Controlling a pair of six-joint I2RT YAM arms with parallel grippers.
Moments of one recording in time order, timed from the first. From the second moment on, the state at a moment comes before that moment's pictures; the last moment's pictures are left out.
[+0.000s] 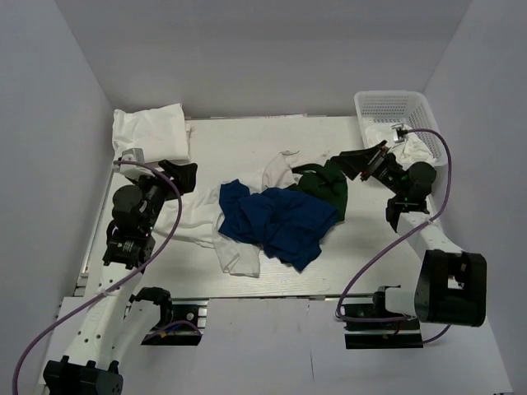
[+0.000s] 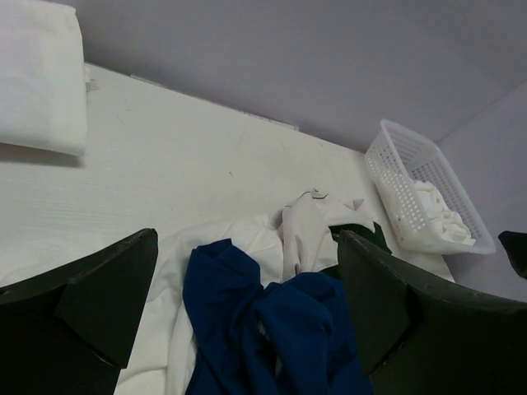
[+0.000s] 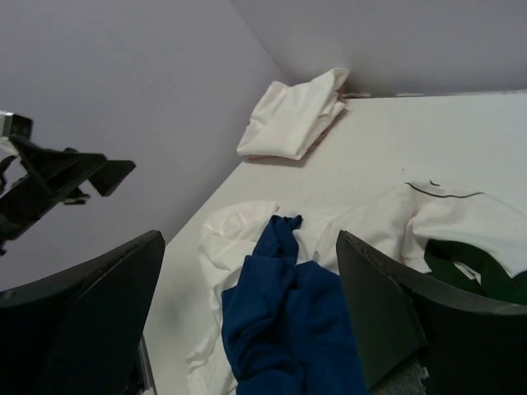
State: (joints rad) left arm -0.17 0.70 0.67 0.02 0.03 -0.53; right arm -0.03 1.26 0.65 0.87 -0.90 0.83
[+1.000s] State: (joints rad) left arm -0.17 0.89 0.74 -0.02 0.15 -0.51; right arm 0.68 1.62 1.24 0.08 -0.18 0.22
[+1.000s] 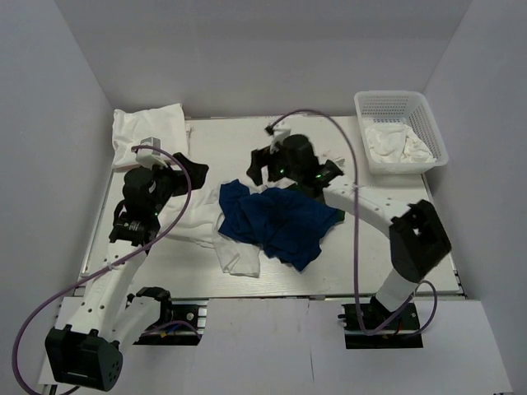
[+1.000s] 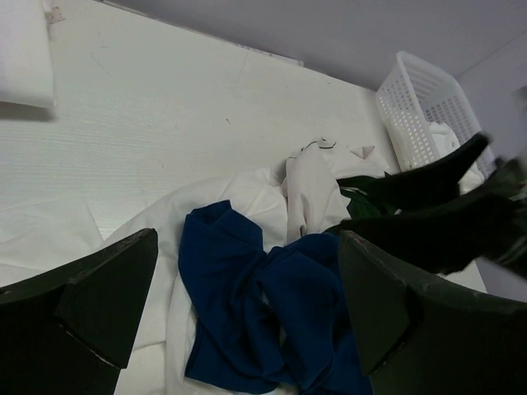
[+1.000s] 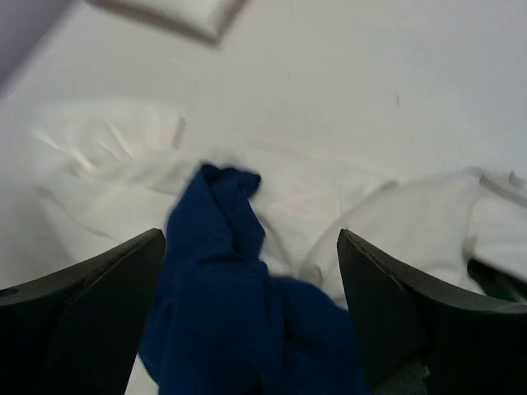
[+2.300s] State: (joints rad) left arm -0.17 0.86 0.75 -0.29 -0.15 -0.47; right arm 0.47 1.60 1.60 -0.07 0.69 -0.03
